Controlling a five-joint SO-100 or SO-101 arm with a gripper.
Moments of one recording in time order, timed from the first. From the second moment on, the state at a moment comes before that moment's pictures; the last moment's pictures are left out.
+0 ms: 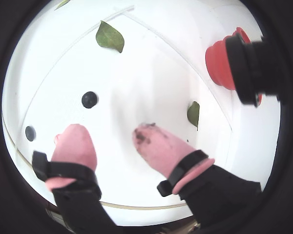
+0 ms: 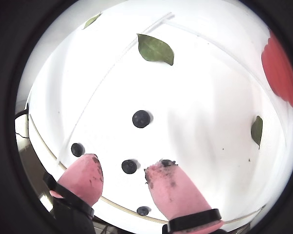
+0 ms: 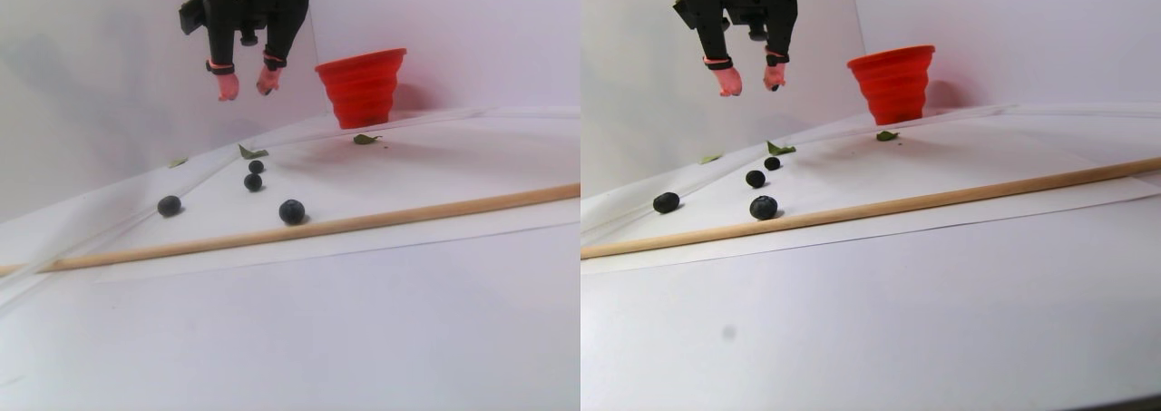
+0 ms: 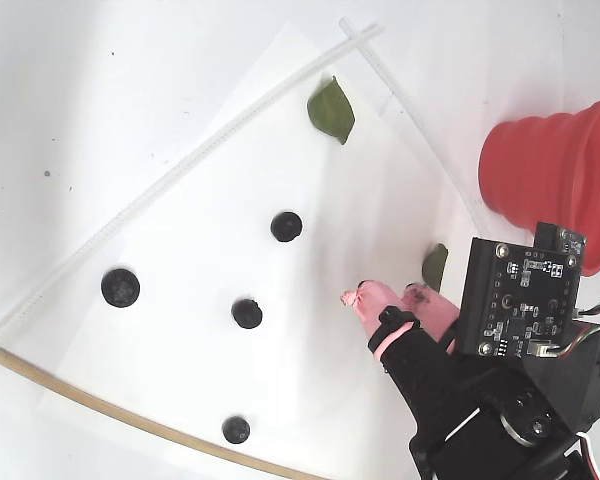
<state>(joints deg) -2.7 127.8 139.7 12.7 -112.9</state>
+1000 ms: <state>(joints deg) -2.9 111.1 139.7 -1.8 -114.1</state>
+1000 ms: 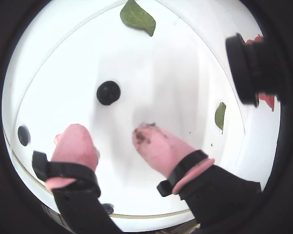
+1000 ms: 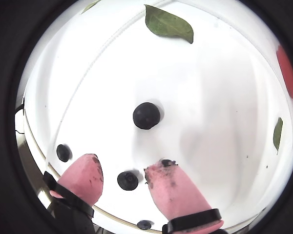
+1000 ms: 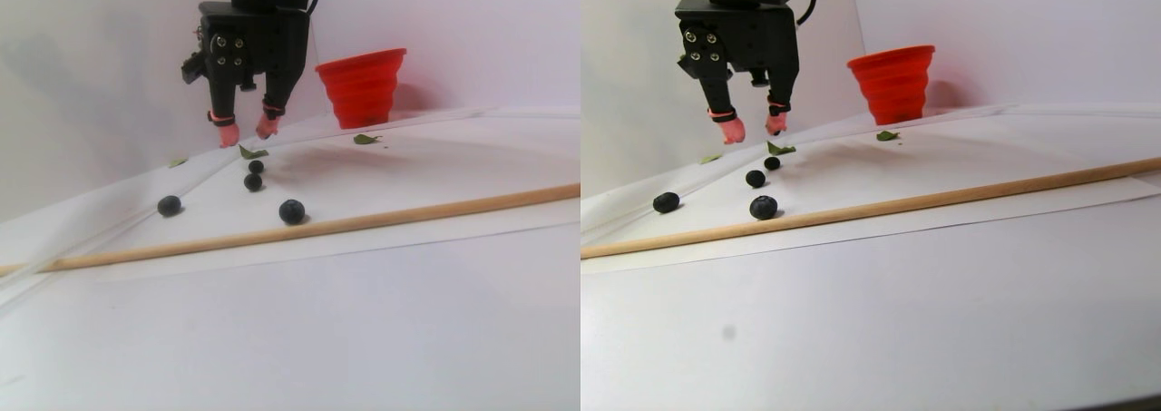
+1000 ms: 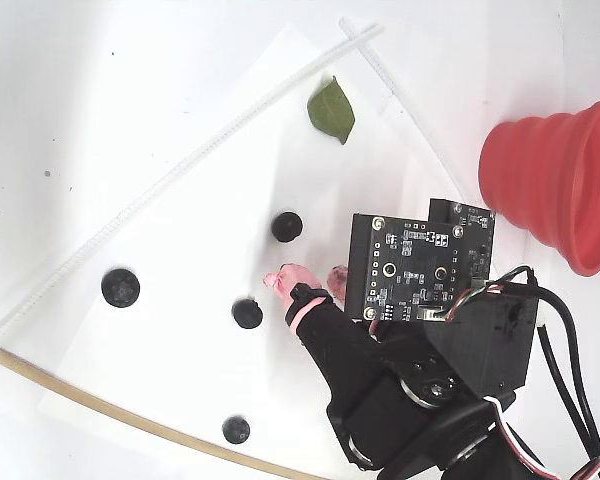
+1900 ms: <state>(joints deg) -2.9 96.9 133.3 -12.7 -114.6</state>
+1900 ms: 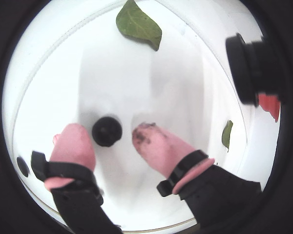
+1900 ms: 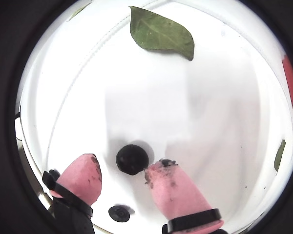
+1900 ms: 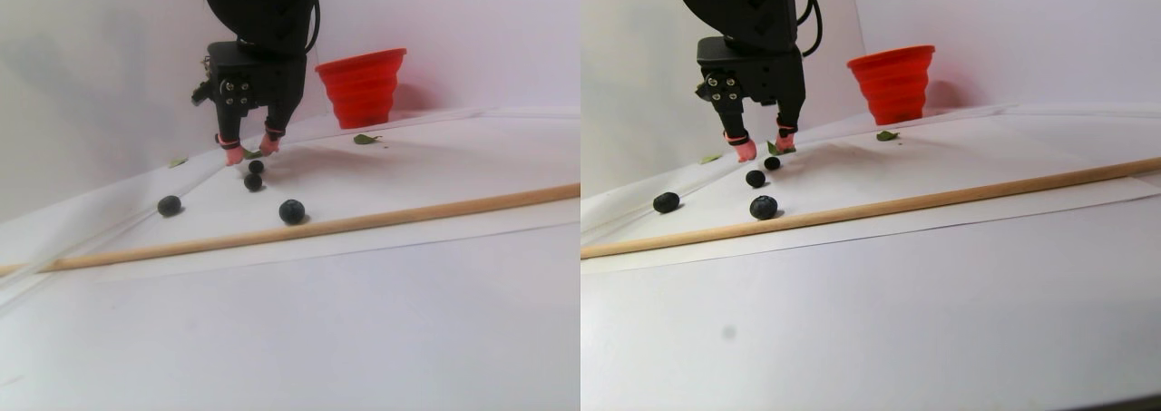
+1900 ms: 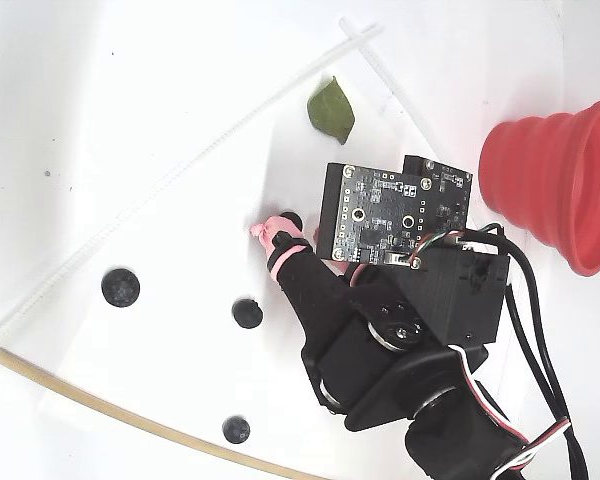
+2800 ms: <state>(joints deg) -2.2 91.8 132.1 -16.5 -117.2</state>
